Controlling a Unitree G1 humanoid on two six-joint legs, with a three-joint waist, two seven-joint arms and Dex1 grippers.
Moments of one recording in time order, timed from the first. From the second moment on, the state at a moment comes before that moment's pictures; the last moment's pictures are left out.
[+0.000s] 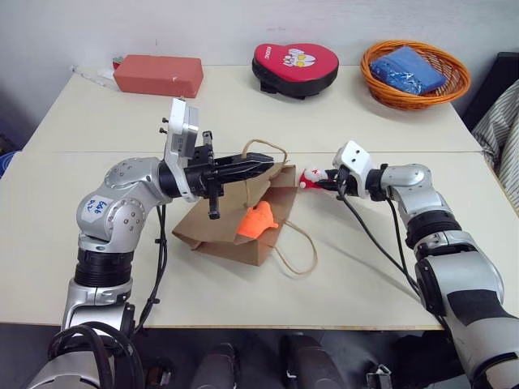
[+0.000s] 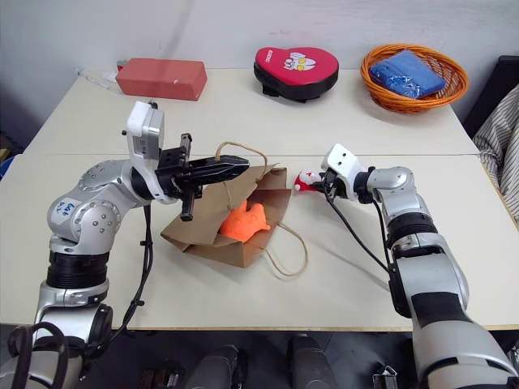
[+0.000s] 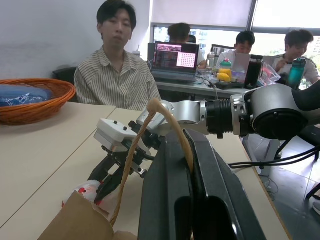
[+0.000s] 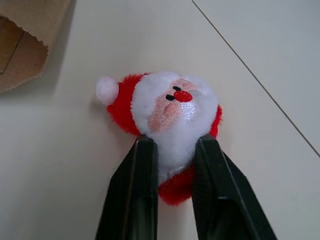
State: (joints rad) left arm -0.72 0.49 0.05 -0.11 -0.70 0.60 -1.02; right arm -1.05 -0.50 0.11 1.10 -0.06 -0.20 1.03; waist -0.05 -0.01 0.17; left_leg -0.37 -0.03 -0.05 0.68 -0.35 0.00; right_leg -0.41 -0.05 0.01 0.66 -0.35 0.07
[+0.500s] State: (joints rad) left arm -0.70 0.49 0.06 -0.11 -0.71 0.60 -1.02; right arm -0.65 -0.57 0.12 0.23 0.22 0.14 1.29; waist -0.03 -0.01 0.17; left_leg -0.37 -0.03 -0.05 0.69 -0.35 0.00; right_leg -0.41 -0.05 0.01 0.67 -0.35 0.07
